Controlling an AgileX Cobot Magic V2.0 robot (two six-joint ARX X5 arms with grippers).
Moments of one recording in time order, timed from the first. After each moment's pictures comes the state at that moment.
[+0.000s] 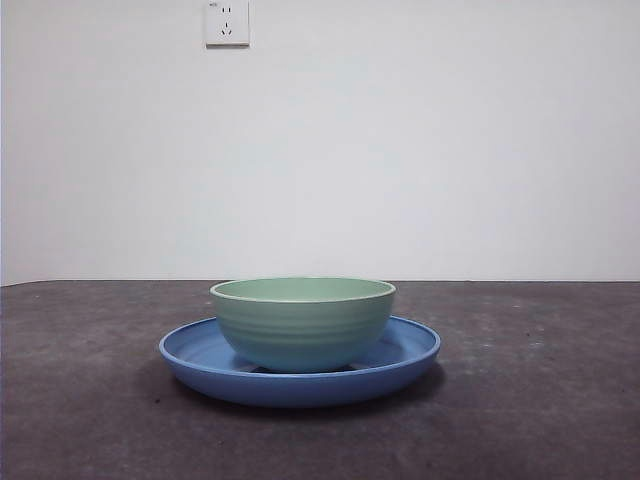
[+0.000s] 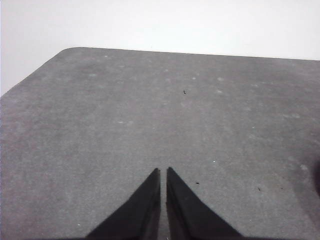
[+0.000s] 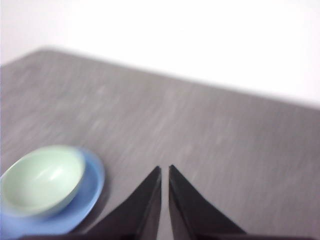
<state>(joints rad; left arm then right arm) -0.02 0.01 0.03 -0.18 0.00 -0.05 0.01 0.32 0.78 -0.66 -0.34 -0.08</state>
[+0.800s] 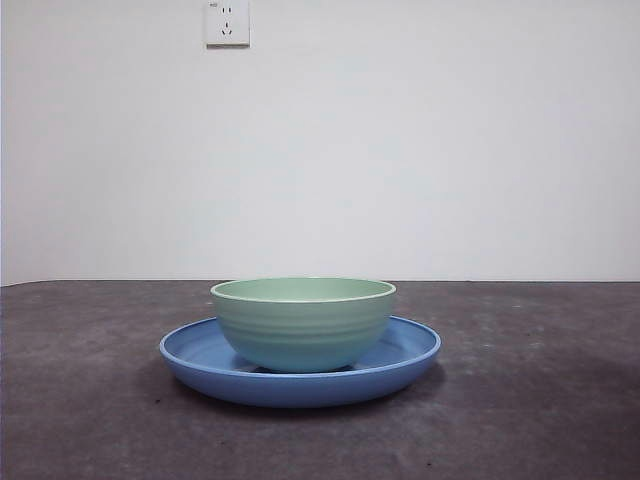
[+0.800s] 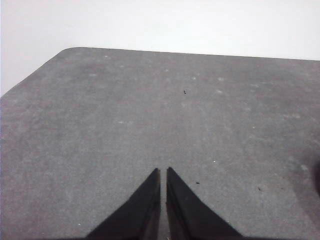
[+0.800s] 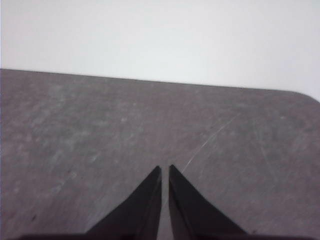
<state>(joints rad) -0.02 0.01 0.03 -0.18 0.00 -0.05 -0.10 0.01 0.02 -0.07 -0.07 -0.04</state>
